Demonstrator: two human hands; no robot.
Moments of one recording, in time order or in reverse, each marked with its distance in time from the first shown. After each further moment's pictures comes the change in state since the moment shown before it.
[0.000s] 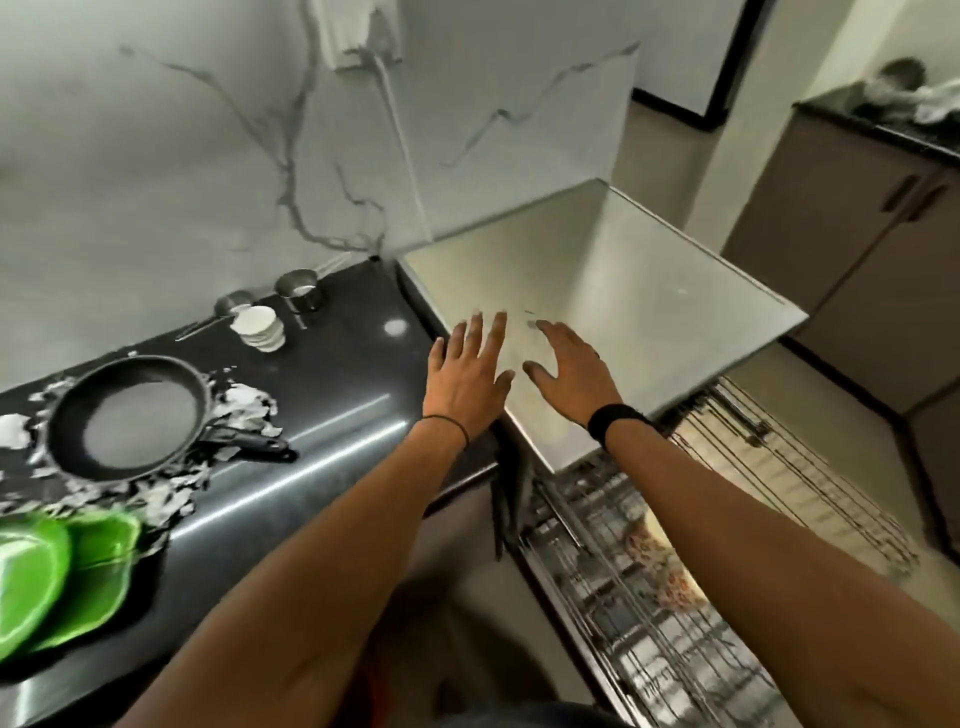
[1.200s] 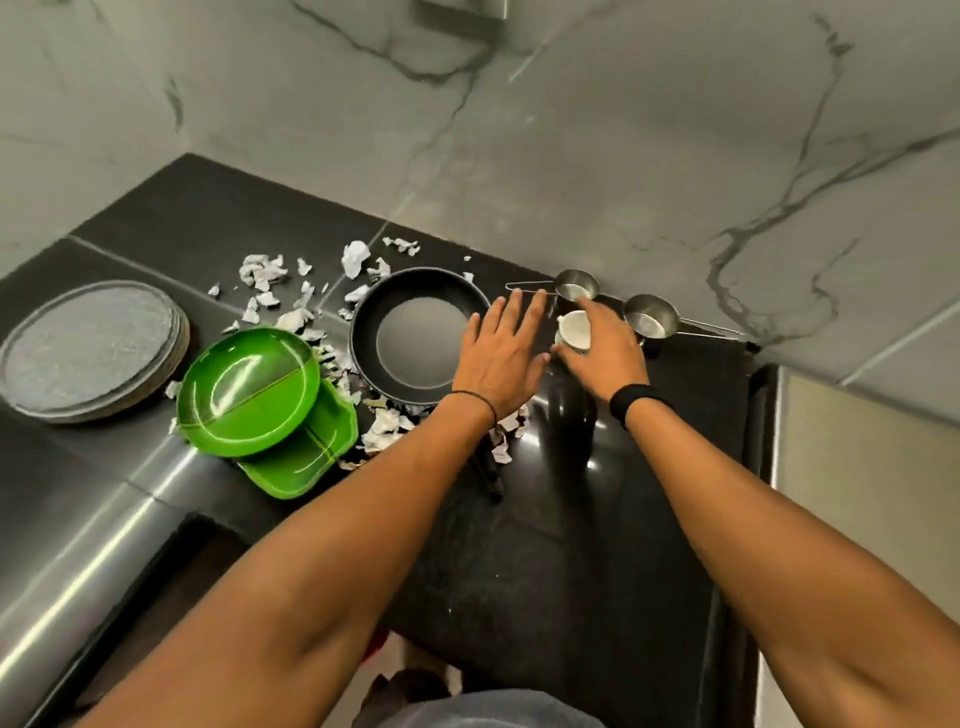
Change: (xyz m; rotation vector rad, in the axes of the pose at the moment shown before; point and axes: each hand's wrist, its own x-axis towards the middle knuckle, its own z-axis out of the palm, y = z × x) left_hand -0.003 -0.351 -0.027 0.042 0.169 -0.785; right_hand 0.238 -0.302 0.259 -0.004 -0.444 -0.625
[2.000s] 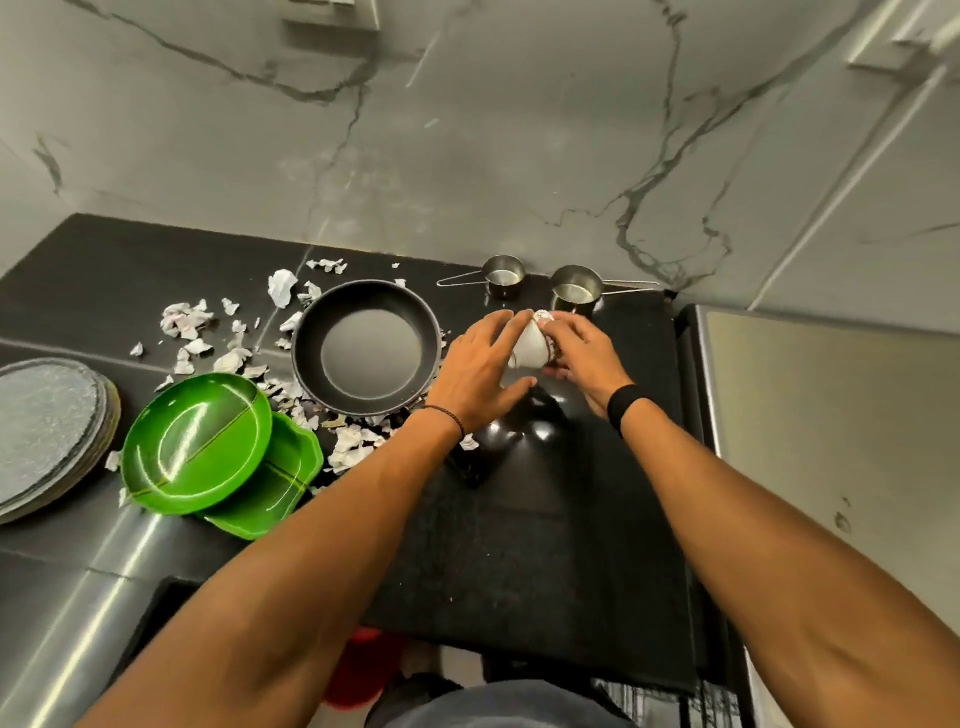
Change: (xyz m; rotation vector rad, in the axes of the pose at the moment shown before) left_hand -0.025 0.024 -0.009 -0.235 0.001 0.403; right_hand -0.064 0.014 -0.022 0.971 0.029 0.424
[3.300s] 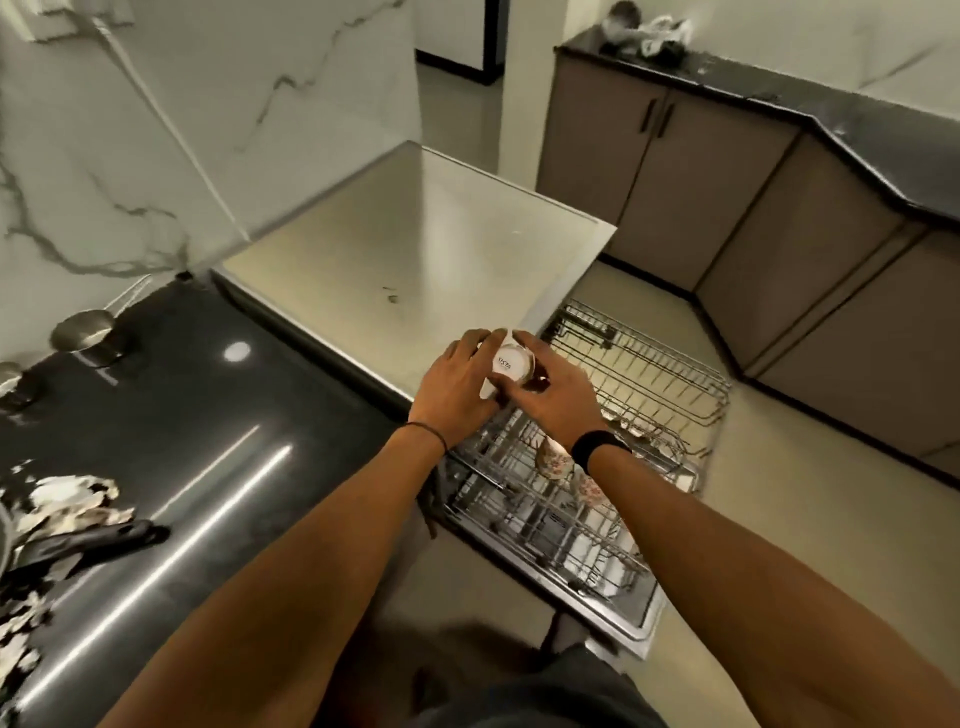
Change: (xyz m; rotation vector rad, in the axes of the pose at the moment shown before) left_hand -0.173 0.346 0.095 -0.302 -0.472 0.867; right_hand -0.451 0.176 -0.144 -0.414 1.138 -0.120
